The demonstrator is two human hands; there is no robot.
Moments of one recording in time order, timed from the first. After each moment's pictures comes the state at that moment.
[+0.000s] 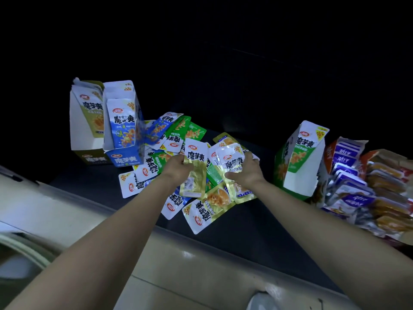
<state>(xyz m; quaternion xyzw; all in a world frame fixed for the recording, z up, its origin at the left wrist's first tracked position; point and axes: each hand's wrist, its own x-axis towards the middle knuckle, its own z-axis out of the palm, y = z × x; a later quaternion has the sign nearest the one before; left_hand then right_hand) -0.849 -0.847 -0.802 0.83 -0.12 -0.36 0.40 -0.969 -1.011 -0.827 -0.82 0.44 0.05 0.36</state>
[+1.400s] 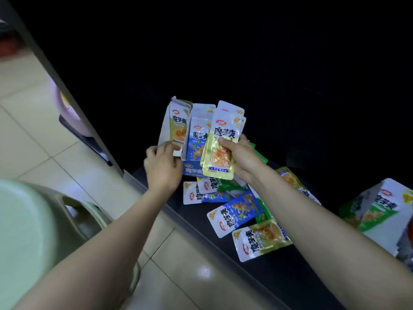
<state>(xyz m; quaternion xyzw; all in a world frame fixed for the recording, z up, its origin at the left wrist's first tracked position) -0.777 -0.709 -0.774 0.96 -0.10 0.05 0.27 -0.806 -0.897 -0.755 -0.57 0.22 -0.02 0.79</state>
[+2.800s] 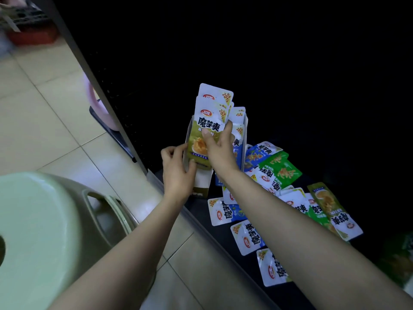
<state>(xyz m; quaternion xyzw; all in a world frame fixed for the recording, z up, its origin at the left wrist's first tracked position) -0.762 -0.687 -0.794 0.87 -0.03 0.08 0.48 -0.749 -0.800 -0.757 -0.76 0.15 -0.07 0.63</state>
